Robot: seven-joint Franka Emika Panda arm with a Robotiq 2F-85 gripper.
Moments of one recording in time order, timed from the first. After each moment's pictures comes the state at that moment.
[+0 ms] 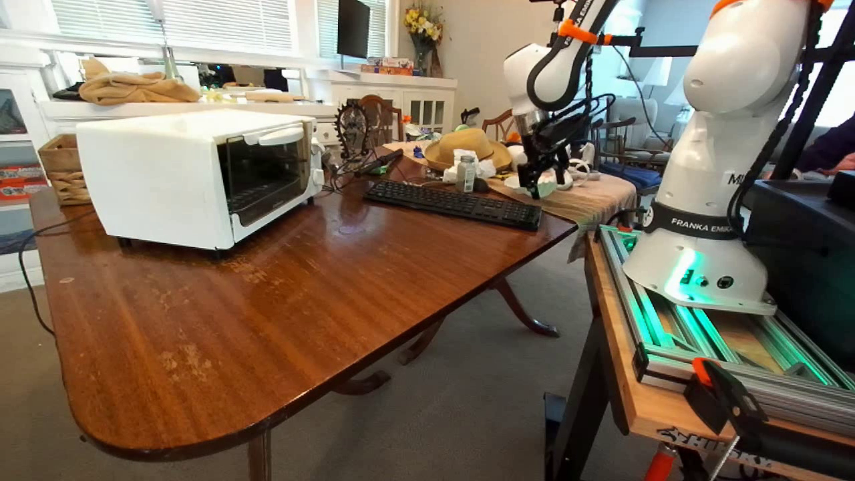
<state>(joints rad) -0.52 0.00 -0.21 -2.70 -0.57 2.43 0.48</state>
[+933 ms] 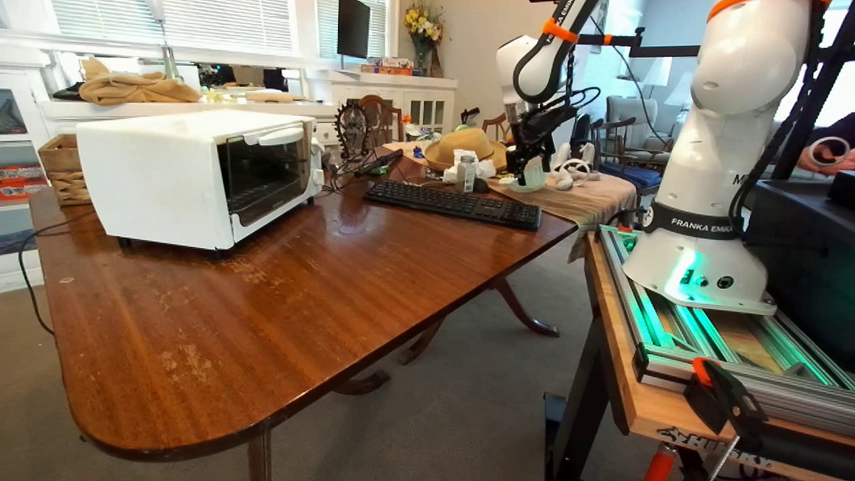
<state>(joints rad) -0.39 0.07 -0.36 -2.56 -0.52 2.44 0.39</state>
